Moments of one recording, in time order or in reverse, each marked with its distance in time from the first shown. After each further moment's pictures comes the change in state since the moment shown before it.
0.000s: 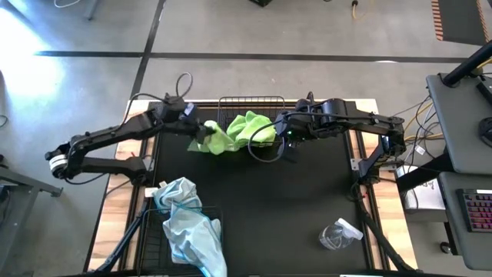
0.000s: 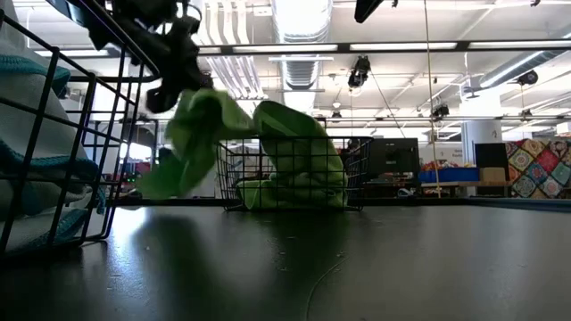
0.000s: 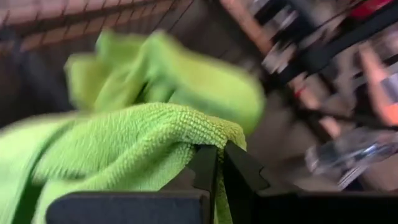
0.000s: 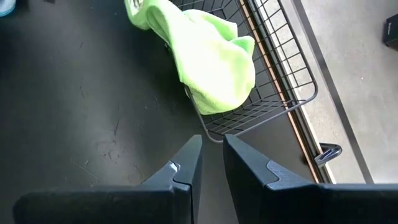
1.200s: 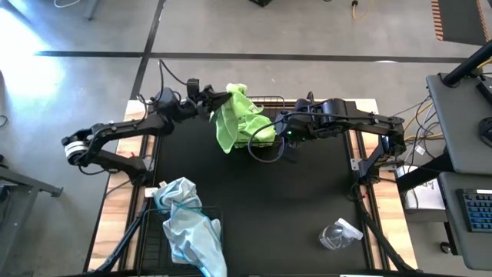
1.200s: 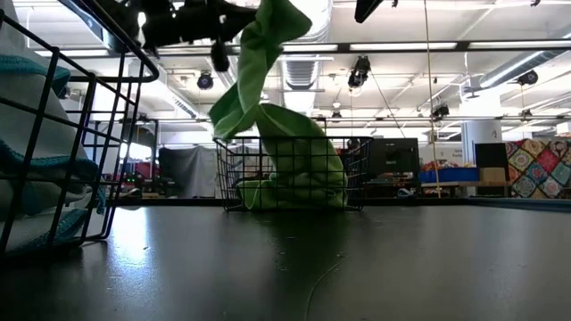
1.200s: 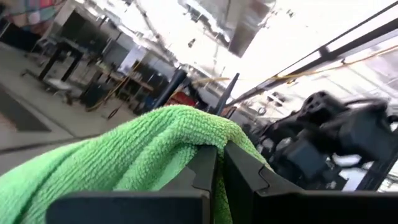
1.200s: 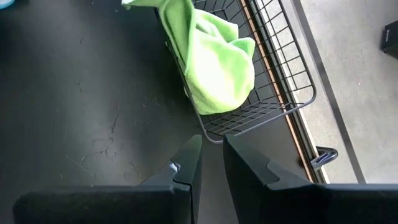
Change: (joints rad) left arm 0.001 0.244 0.019 1.127 0.024 -0.183; right arm 0.000 0.000 0.000 0.000 0.000 -0.034
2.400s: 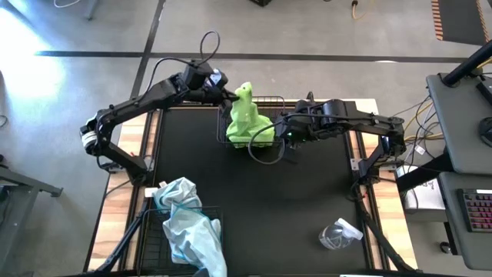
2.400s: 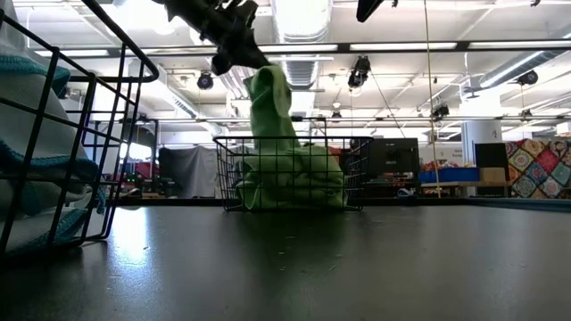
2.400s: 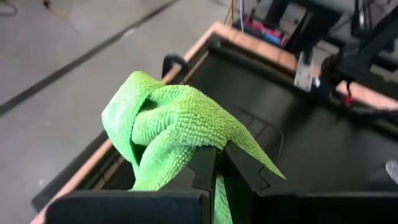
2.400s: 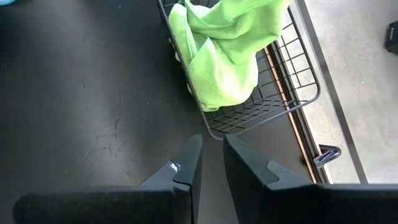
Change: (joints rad) left arm 0.018 0.202 0.640 -1.329 -0.134 0.630; right arm 0.009 0.000 0.000 -0.011 -0.008 0.008
